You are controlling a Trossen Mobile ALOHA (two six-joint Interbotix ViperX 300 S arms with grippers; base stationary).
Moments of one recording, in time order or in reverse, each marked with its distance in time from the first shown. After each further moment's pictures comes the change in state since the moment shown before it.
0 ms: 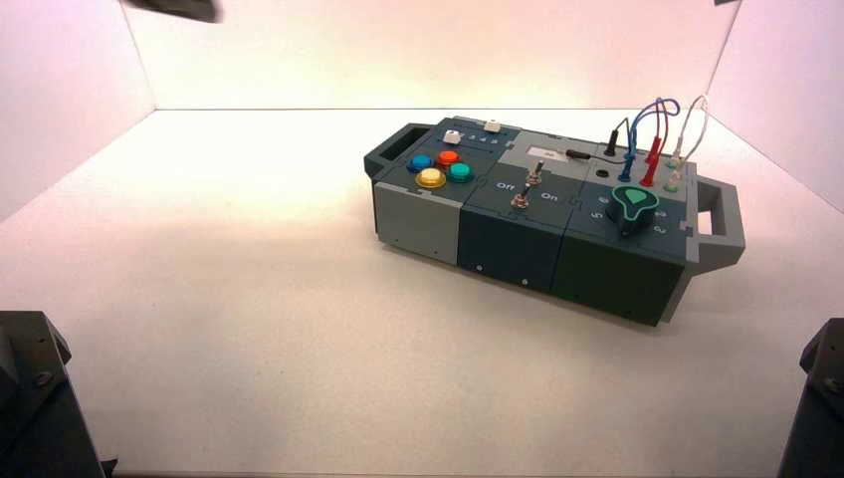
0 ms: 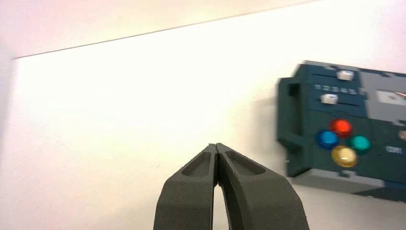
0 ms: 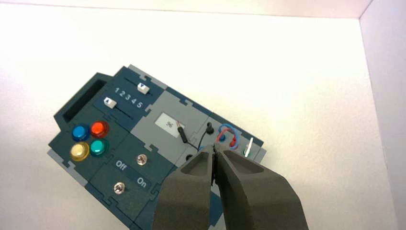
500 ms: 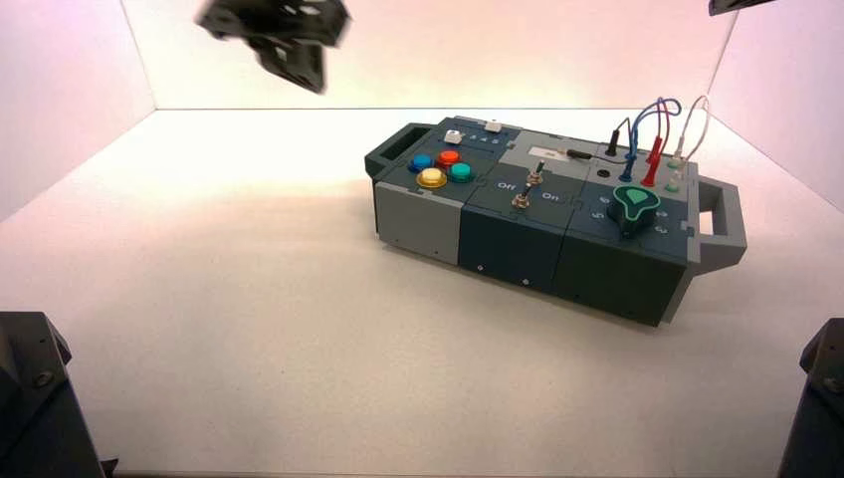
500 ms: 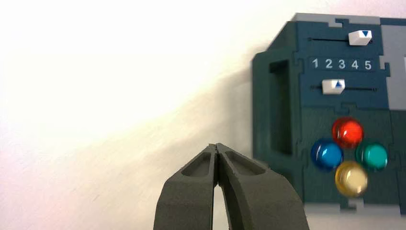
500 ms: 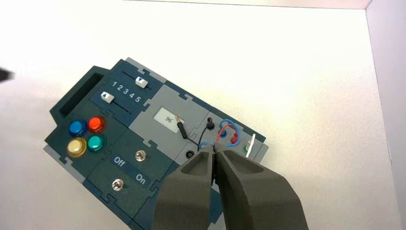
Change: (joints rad) left arm -0.133 0.589 -0.379 -0.008 0.097 -0.012; right arm 0.000 0.017 0.000 0.002 0.000 0.002
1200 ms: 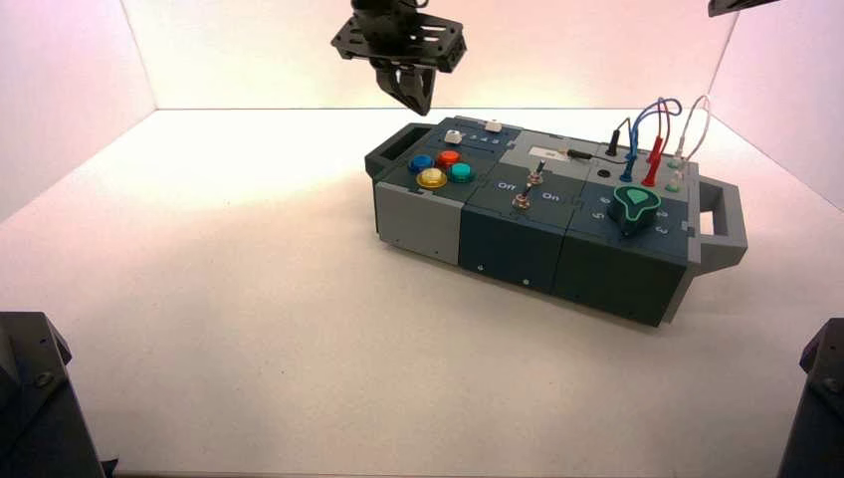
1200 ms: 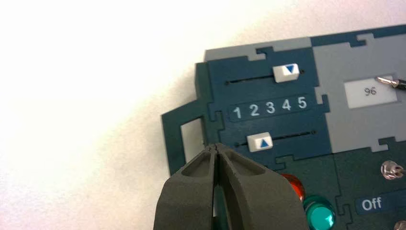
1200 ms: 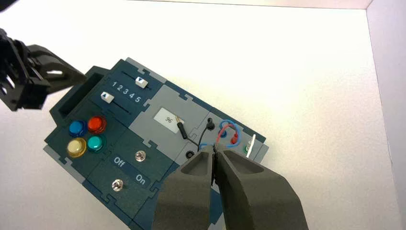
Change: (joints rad) left arm -0.163 0.229 -0.282 -0.003 0.109 -0.003; right arm 0.000 0.002 0.000 -0.002 0.000 0.000
